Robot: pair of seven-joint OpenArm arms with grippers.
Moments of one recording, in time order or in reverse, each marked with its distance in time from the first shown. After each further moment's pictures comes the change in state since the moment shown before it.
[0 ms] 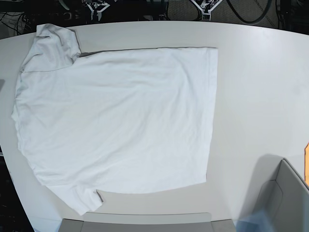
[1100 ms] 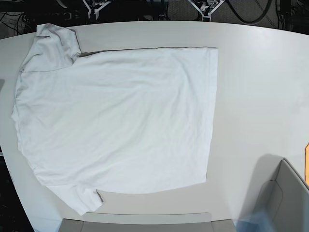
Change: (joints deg) left arm -0.9 -0.9 -0.2 0.0 0.0 0.0 -0.1; right arm -4.3 0.3 -0.4 3.0 -0.2 0.0 5.5
